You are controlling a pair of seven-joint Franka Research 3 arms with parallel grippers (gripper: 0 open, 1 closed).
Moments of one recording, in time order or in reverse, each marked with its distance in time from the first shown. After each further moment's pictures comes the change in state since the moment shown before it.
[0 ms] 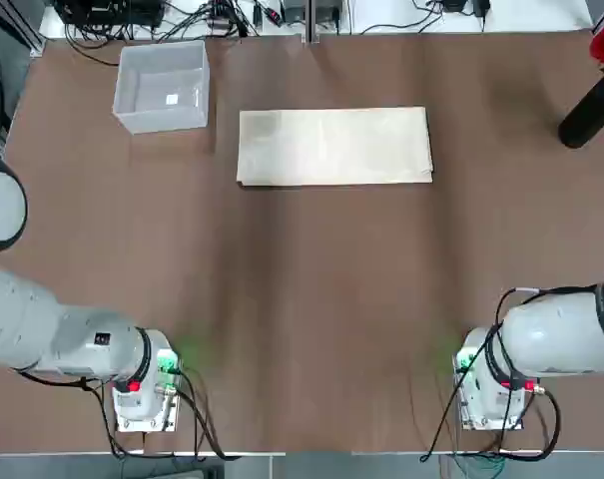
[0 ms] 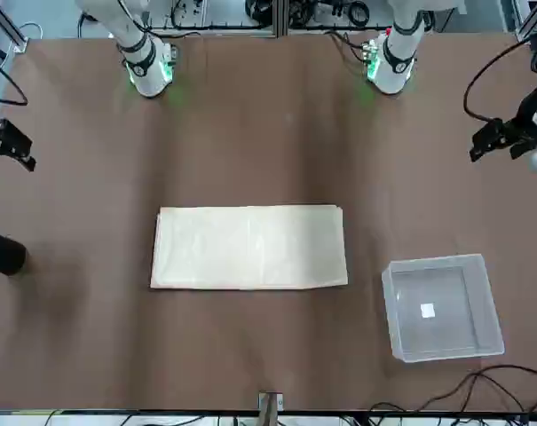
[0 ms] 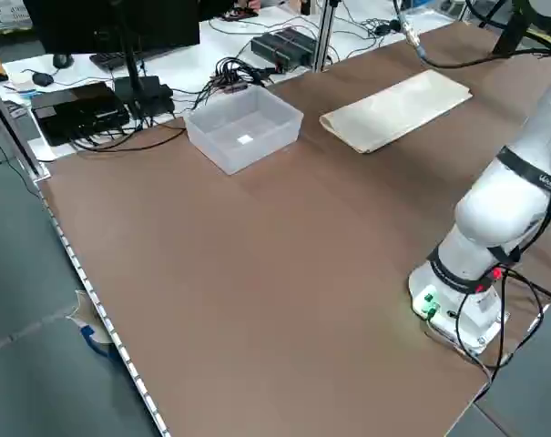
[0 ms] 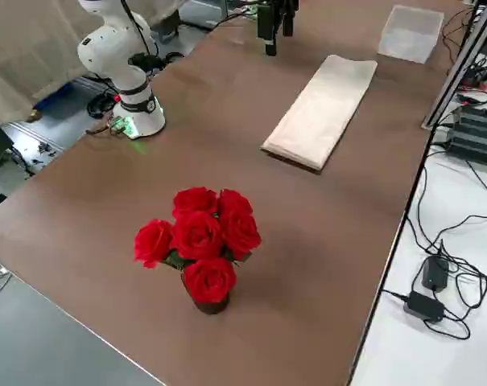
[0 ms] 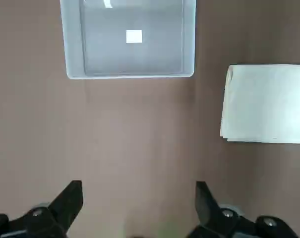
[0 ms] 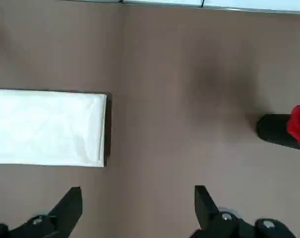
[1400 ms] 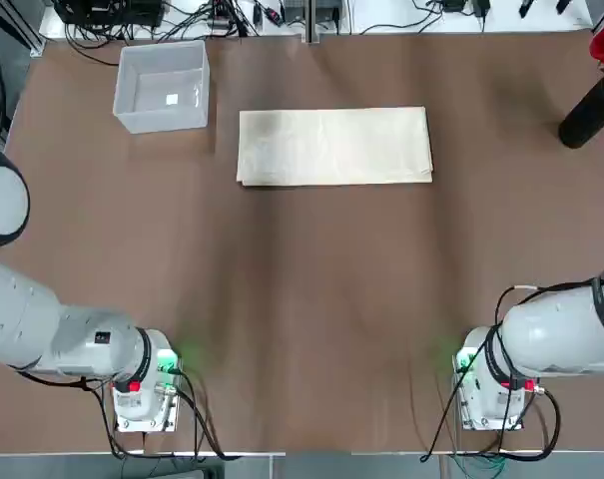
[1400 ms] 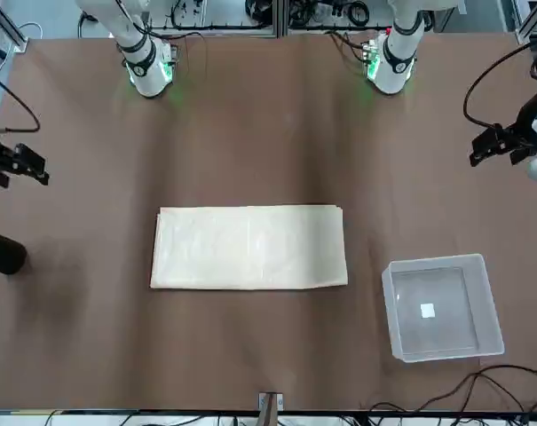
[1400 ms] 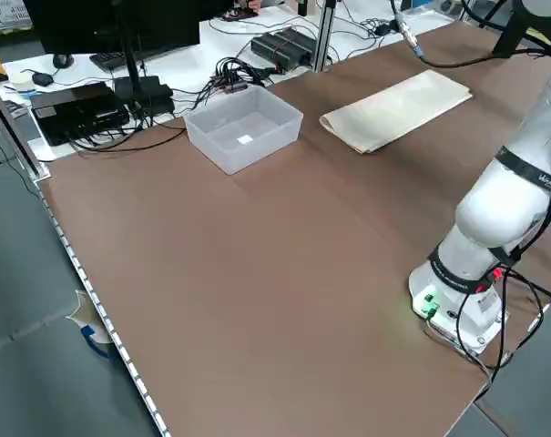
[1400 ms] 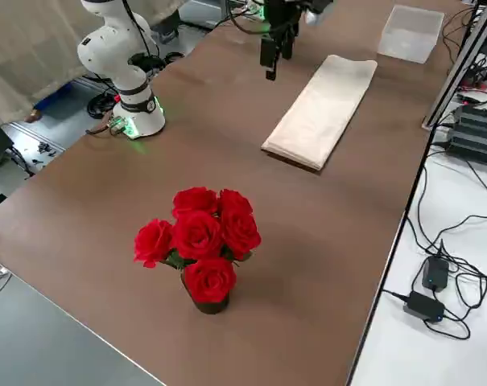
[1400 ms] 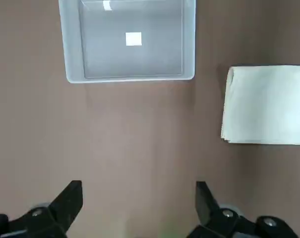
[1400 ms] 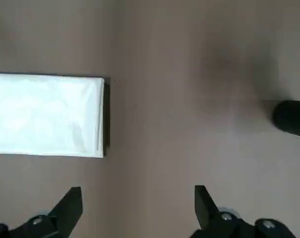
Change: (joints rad) left arm 0.020 0.023 -0.015 0.018 0.000 0.005 0.014; right arm -0.015 0.103 -0.004 -0.023 0.043 -0.002 -0.017
